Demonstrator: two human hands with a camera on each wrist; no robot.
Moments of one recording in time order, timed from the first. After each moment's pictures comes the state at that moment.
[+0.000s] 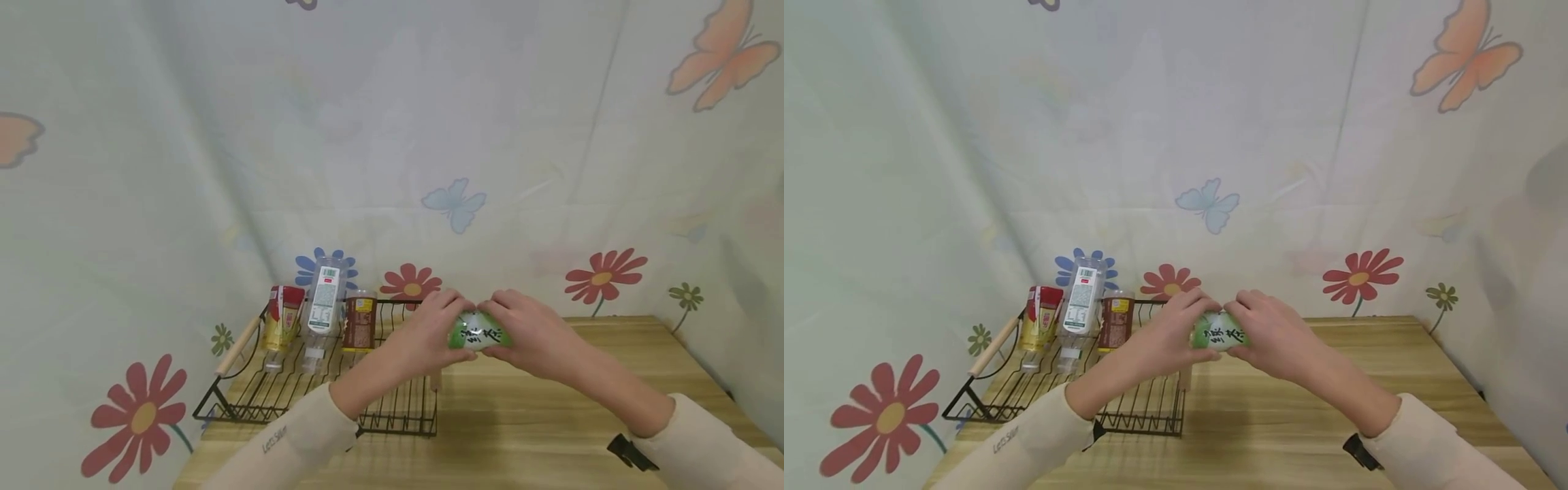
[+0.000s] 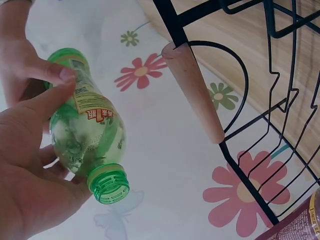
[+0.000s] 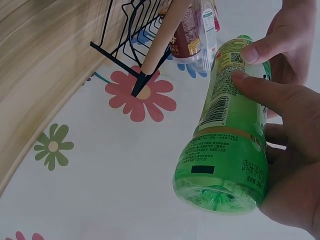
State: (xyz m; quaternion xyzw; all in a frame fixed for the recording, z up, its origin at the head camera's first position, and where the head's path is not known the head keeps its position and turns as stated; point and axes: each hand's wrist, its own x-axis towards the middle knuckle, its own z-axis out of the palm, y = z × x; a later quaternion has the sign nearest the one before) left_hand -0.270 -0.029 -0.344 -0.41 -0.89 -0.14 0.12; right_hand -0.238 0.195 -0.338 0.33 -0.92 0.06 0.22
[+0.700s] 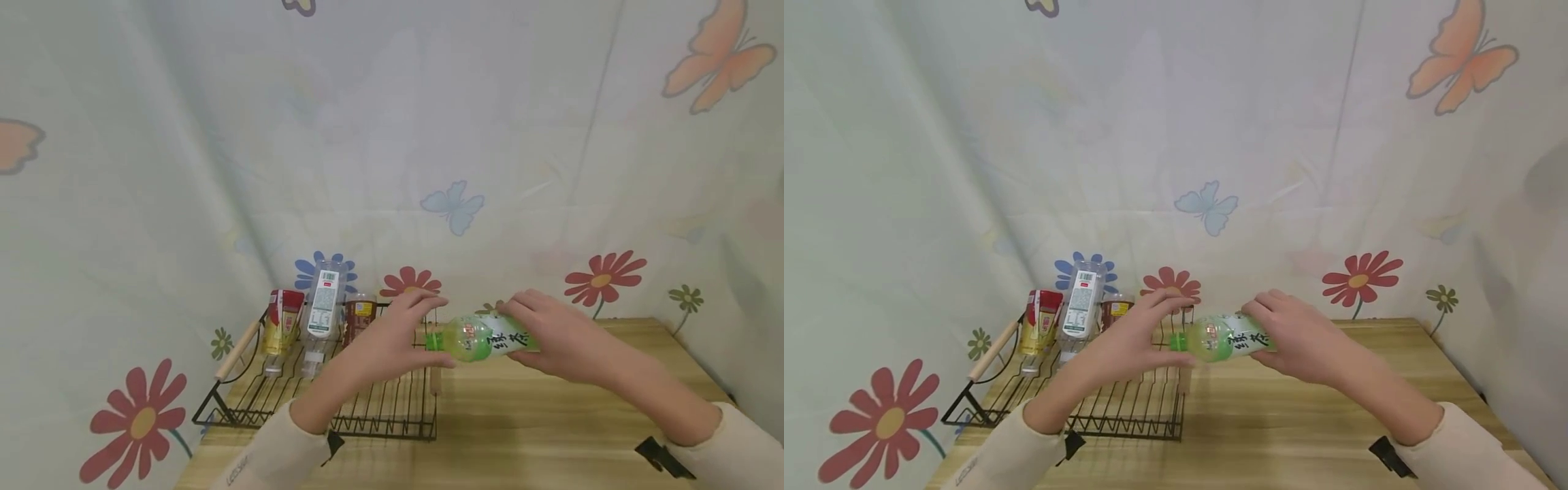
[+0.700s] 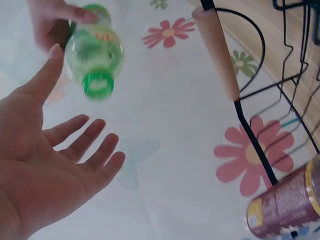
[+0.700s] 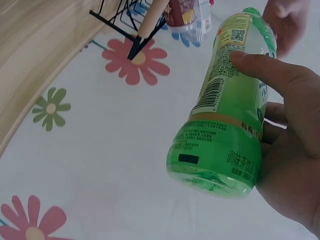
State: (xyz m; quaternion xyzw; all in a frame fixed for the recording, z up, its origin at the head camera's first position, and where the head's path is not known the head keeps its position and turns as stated) left_hand -0.260 -0.075 -0.328 -0.36 -0.90 -0.22 0.05; right_hand -0.225 0.227 -0.322 0.34 -0.92 0.08 0.18
